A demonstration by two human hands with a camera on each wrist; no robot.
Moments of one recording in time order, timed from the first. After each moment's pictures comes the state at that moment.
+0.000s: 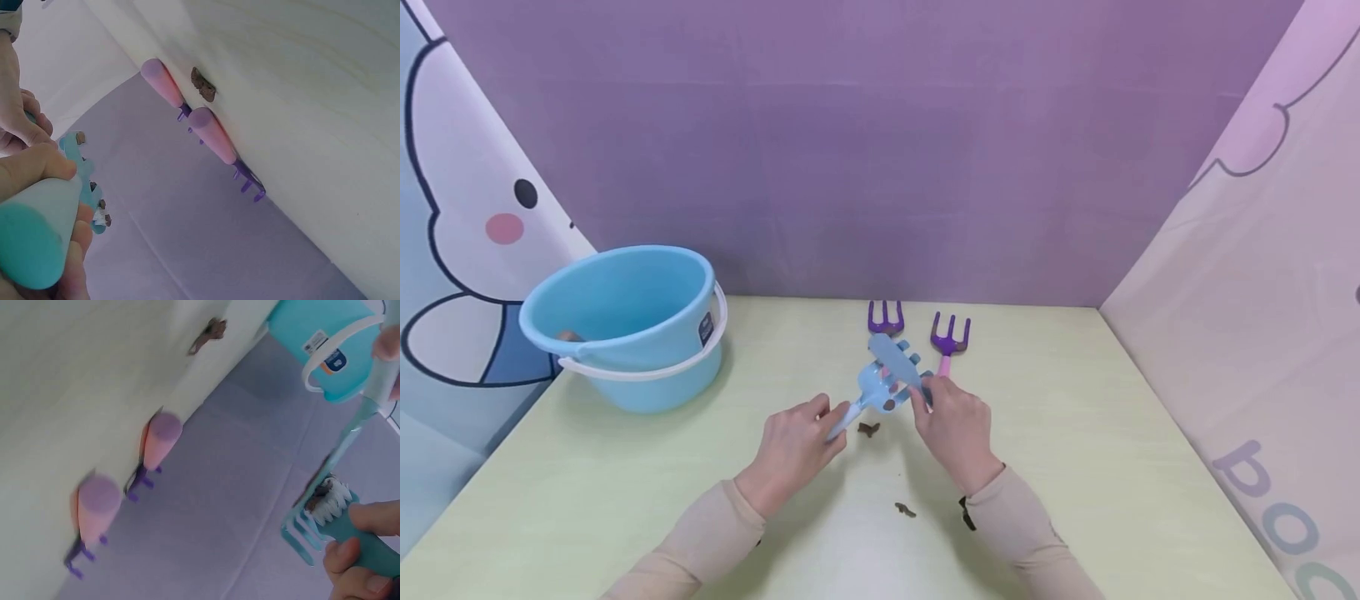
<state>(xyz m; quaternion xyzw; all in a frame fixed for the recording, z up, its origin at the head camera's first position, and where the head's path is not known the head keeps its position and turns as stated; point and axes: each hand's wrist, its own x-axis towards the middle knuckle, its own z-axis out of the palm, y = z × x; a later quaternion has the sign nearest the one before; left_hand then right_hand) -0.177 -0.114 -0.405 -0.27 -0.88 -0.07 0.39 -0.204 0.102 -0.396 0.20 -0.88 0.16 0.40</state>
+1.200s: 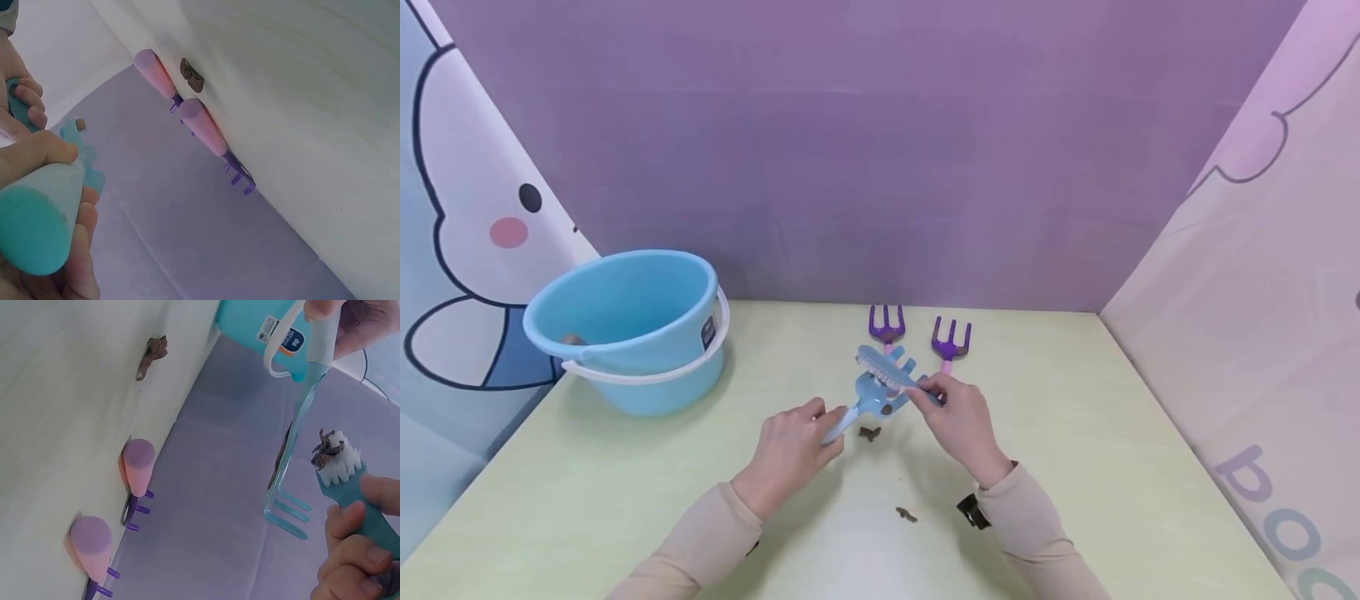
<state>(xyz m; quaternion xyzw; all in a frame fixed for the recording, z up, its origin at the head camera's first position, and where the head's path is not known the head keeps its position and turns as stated) -0.177 -0.119 -0.405 -0.25 -0.90 -0.07 0.34 -0.208 0.106 -0.380 0.13 -0.89 0.41 0.14</state>
